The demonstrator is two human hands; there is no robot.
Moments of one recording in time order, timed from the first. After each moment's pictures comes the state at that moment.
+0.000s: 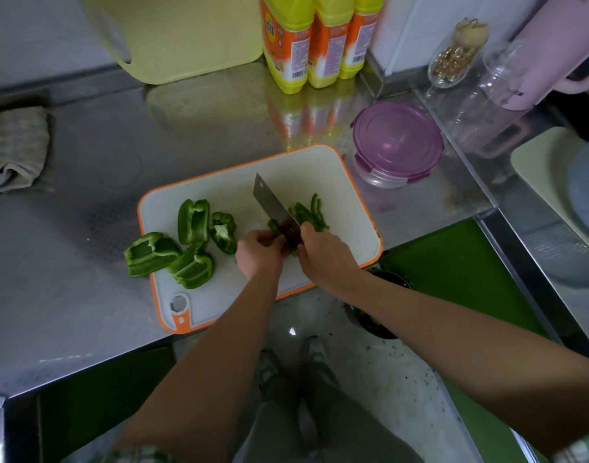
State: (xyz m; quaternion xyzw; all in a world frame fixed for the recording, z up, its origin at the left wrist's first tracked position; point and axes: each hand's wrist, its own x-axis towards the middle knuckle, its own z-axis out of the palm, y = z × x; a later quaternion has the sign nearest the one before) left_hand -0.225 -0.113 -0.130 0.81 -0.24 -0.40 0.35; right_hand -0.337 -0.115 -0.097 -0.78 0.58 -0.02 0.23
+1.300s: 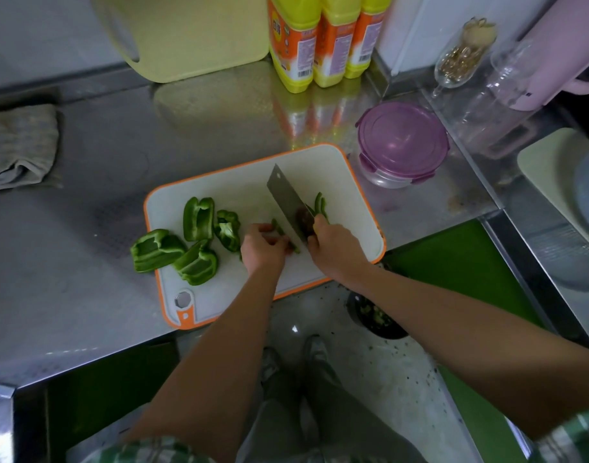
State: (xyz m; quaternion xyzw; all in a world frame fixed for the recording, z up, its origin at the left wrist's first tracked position) left_hand -0.219 -0.116 -0.134 0.80 -0.28 -0.42 0.34; right_hand -0.348 -0.128 -0.108 -0.75 0.60 -0.04 0.26
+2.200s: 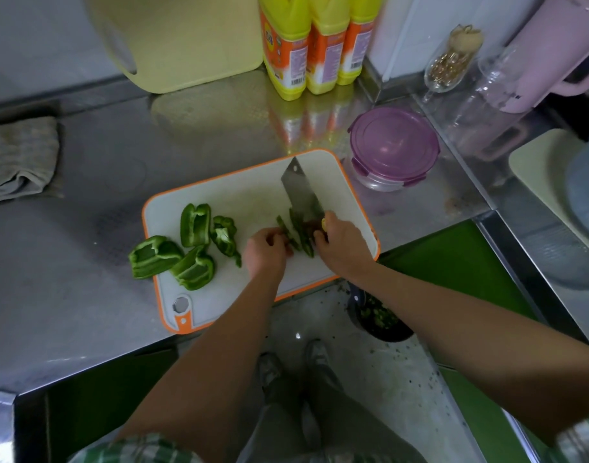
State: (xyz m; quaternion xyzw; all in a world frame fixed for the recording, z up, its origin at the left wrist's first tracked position) left_hand -0.231 -0.117 -0.130 0.78 -0.29 -0.43 0.35; right_hand -0.367 -0.133 -0.102 -0.73 0.63 -0.10 0.24
